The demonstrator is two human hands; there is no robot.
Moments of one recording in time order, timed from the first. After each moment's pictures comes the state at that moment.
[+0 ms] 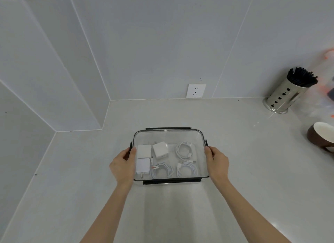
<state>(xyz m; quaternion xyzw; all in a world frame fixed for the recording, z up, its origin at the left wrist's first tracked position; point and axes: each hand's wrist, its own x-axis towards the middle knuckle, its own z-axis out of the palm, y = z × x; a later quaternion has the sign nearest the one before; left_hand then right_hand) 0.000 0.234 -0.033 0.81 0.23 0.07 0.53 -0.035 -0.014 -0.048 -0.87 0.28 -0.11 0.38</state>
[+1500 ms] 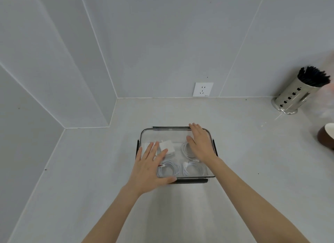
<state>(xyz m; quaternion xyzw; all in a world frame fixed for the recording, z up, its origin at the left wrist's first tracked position) -0.020 0.232 -0.039 0.96 -0.23 -0.06 0.15 0.022 0.019 -0.033 -0.94 0.05 0.03 0.33</state>
